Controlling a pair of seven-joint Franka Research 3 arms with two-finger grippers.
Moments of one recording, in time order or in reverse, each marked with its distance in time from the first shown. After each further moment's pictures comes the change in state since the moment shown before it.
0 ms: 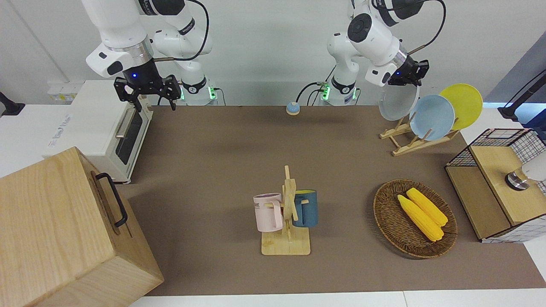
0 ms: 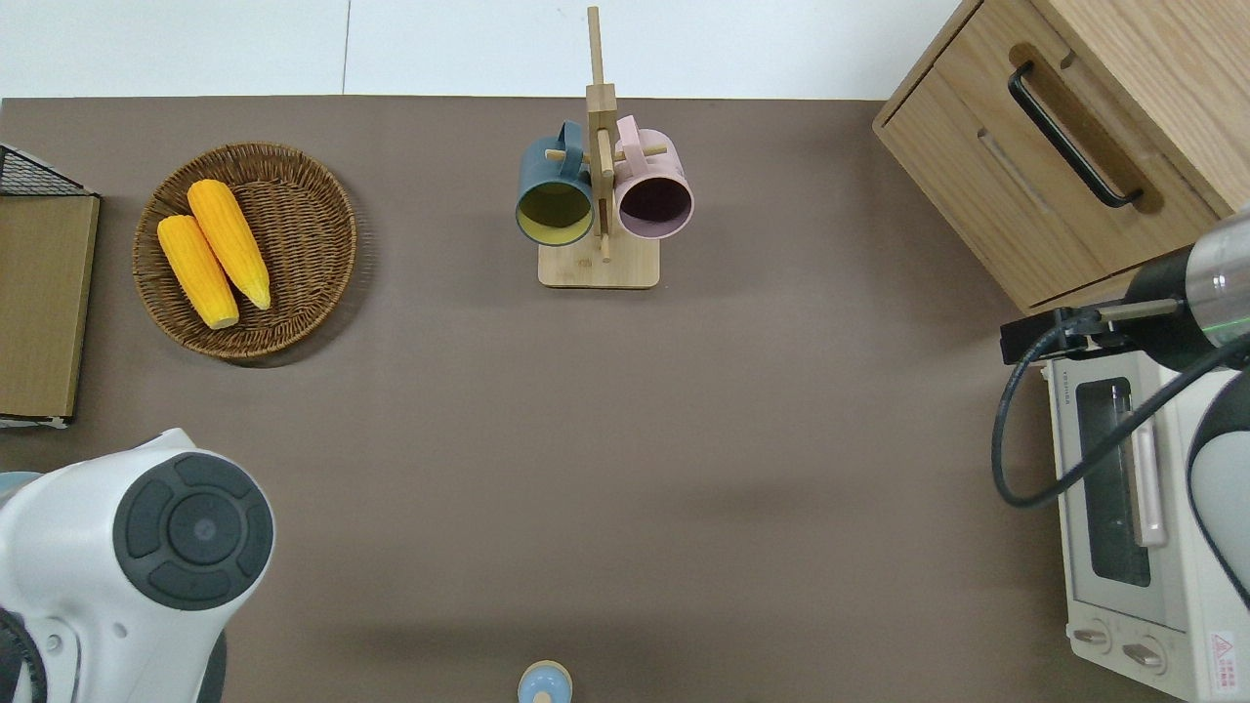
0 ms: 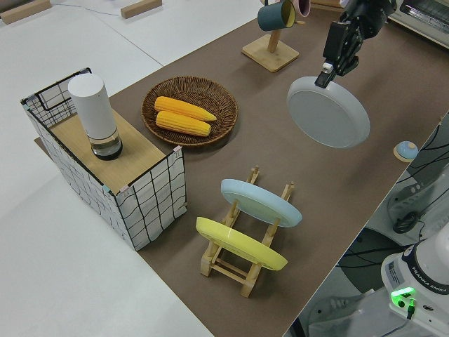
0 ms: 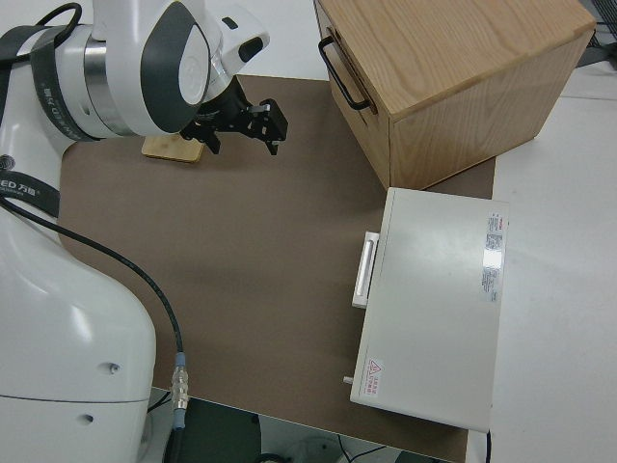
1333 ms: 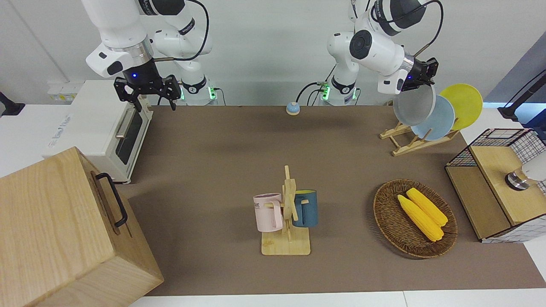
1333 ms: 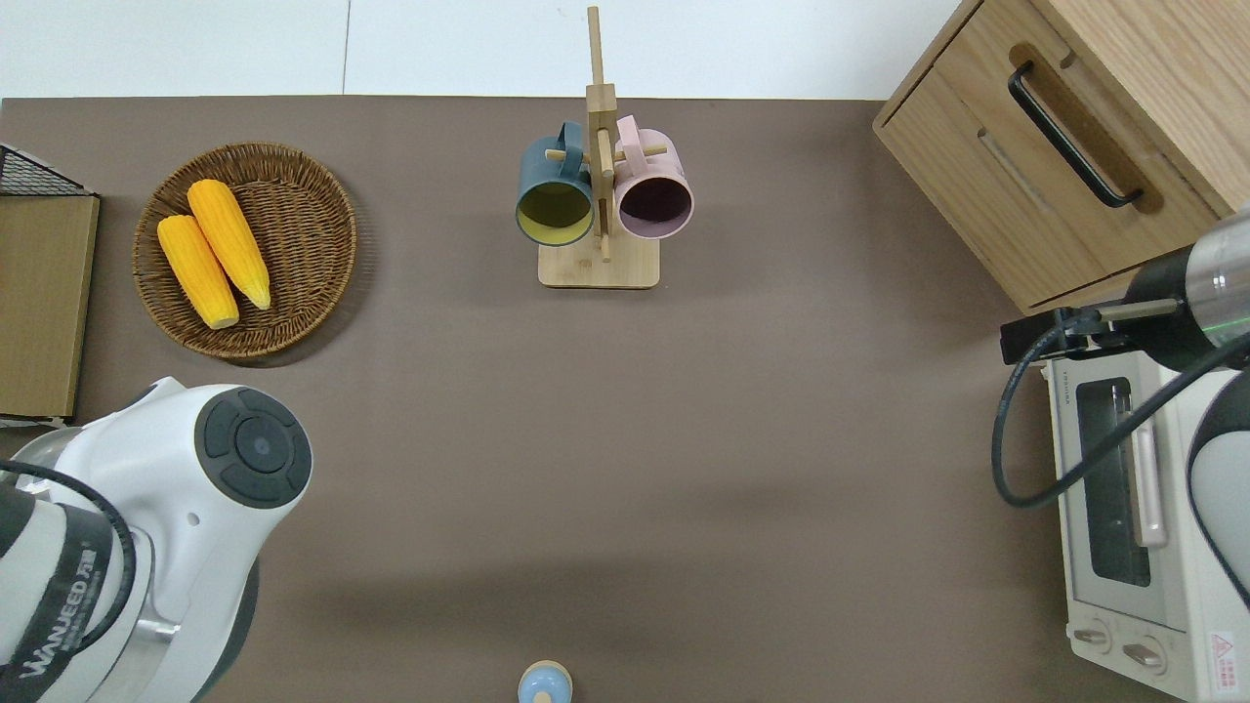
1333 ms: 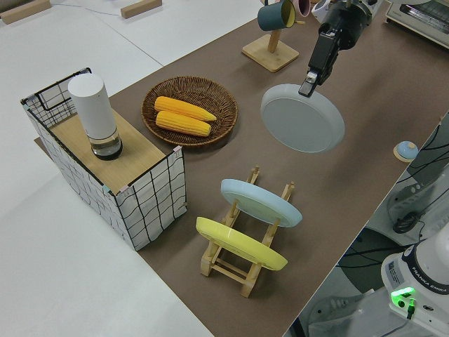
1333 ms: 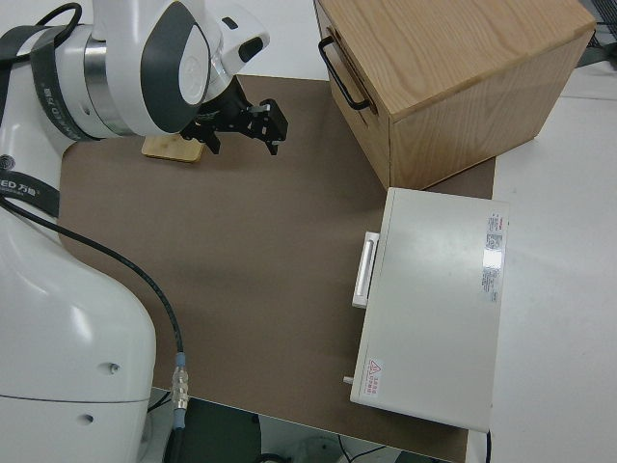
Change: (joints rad) left arm 0.010 0.118 0.002 -0.010 0.070 -0.012 -0.338; right arm 0.000 0.000 0.000 0.000 0.000 0.000 0.000
